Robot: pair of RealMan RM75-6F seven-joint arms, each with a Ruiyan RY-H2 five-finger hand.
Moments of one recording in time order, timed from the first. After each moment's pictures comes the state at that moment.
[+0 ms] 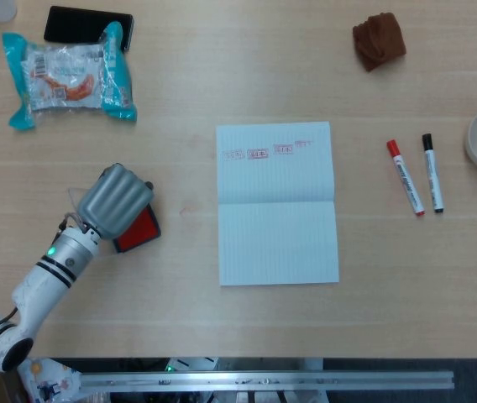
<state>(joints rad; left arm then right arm) -0.55 -1.60 0.08 -1.22 1.53 1.08 0.72 0.07 -0.99 0.08 -1.58 -1.48 1.45 0.26</state>
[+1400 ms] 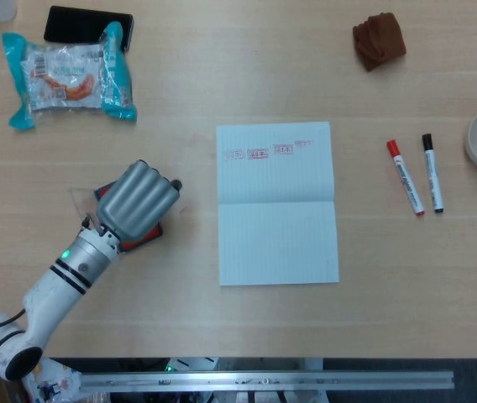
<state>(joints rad) -0.57 -1.51 0.02 -1.50 1.57 1.12 0.79 0.07 -1.00 0.08 -1.57 -1.48 1.46 0.27</state>
